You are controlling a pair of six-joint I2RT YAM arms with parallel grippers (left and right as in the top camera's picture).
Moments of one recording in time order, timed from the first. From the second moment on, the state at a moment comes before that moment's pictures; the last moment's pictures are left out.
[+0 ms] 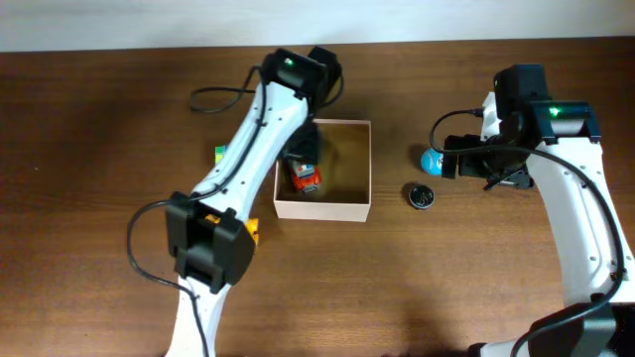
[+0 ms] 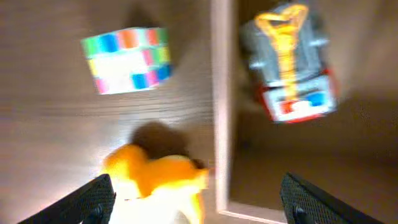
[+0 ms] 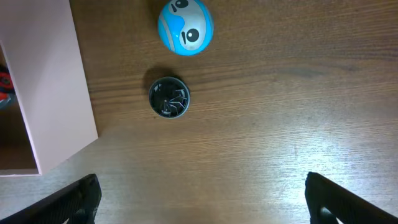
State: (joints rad) left arm -0.49 2.27 2.32 -1.68 -0.27 -0.38; right arm -0.01 1.61 1.54 -1.28 -0.05 0.16
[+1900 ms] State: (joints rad) left arm -0.13 2.07 1.51 -0.89 0.00 -0.14; right arm -0.01 1.61 1.54 -1.31 -0.05 0.16
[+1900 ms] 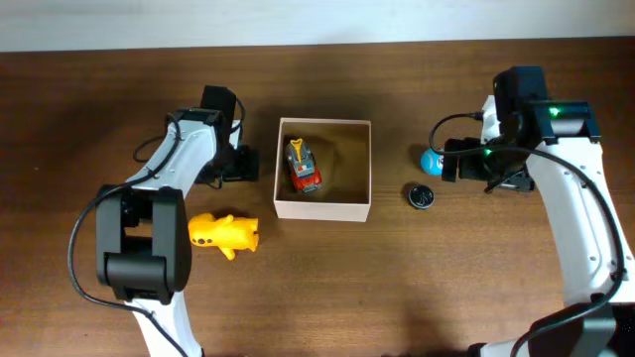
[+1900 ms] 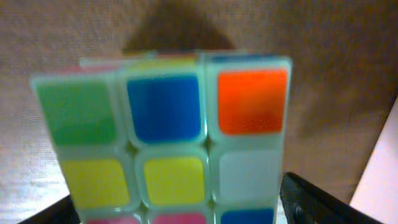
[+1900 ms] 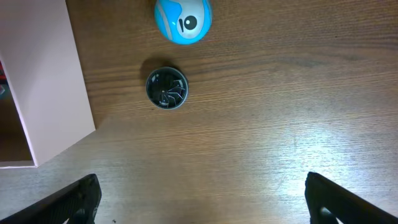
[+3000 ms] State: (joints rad) left arm -0.19 1.82 1.76 -0.99 0.00 -0.11; right arm -0.01 1.61 1.54 -1.32 -0.05 0.16
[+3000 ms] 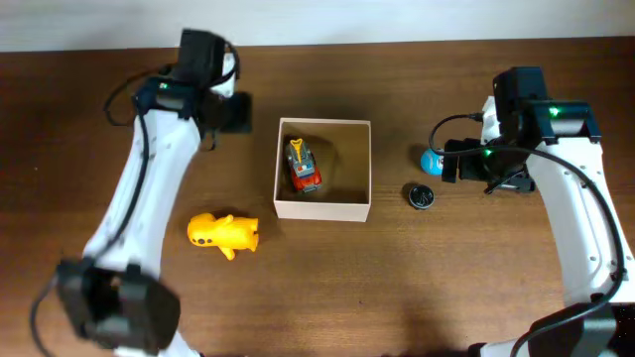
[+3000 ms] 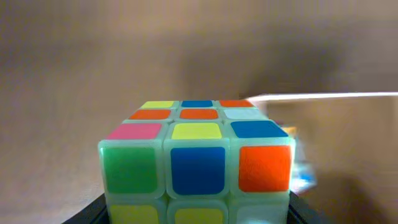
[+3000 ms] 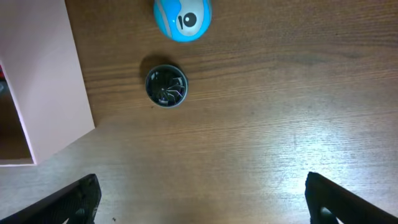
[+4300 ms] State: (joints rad) left arm -0.62 2.17 1.99 -1.08 -0.03 -0.32; right arm -0.01 1.61 1.54 -1.32 -0.05 0.16
